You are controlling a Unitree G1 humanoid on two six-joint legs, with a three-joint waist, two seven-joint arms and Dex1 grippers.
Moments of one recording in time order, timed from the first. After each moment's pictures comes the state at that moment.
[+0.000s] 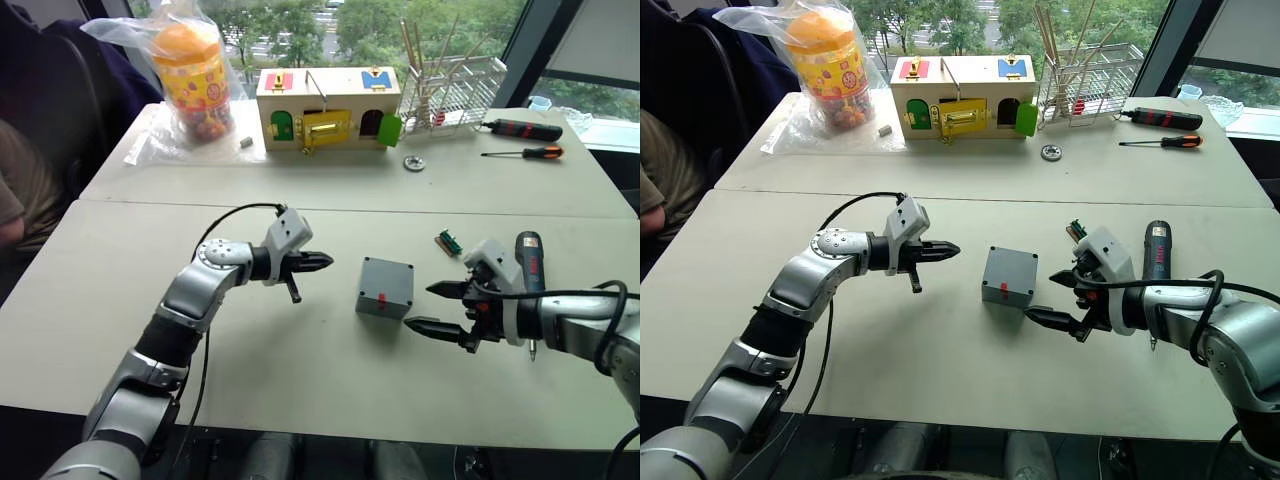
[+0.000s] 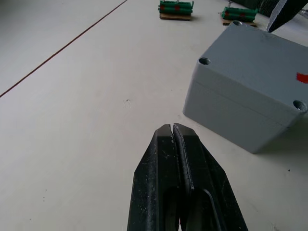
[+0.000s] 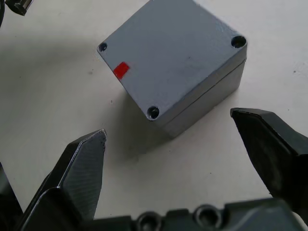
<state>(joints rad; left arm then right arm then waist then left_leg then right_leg) -0.62 0.41 -0.27 0.07 -0.25 0.52 -0.92 -0.15 -0.93 -0.17 -0.59 0.76 1.15 0.69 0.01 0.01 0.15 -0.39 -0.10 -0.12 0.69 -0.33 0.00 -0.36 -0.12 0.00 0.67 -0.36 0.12</state>
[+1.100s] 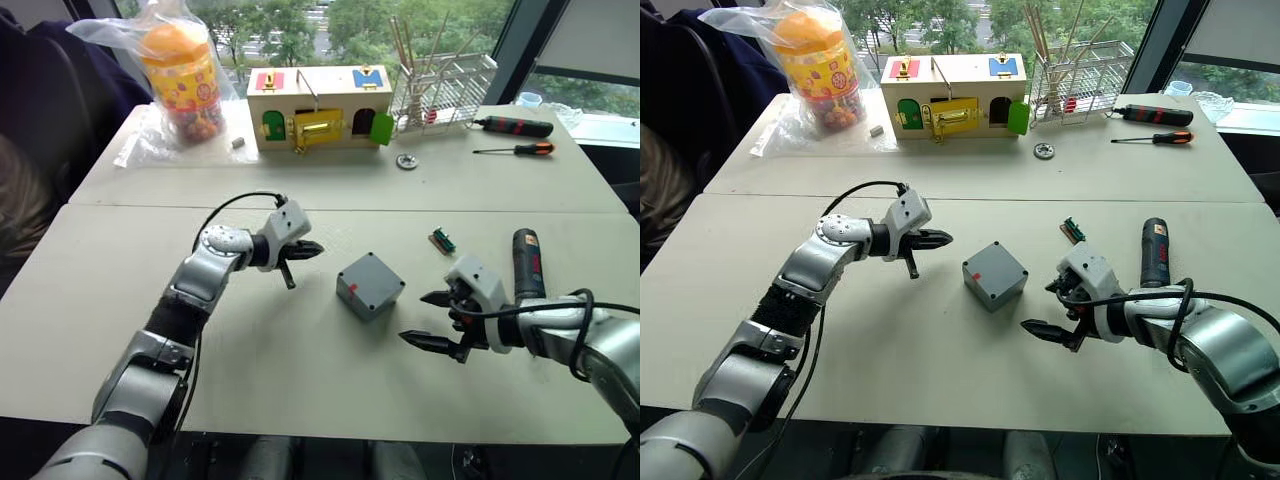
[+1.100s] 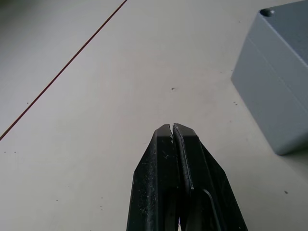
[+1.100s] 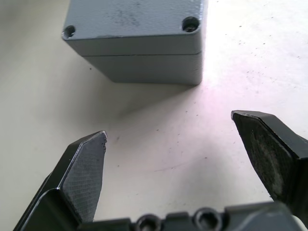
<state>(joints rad) -0.68 0.42 -0.25 0.15 -0.15 0.47 -0.98 -0.18 -0.97 0.04 -0.50 0.59 0.96 0.70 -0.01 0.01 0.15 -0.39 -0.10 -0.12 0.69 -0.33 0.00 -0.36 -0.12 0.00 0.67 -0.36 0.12</state>
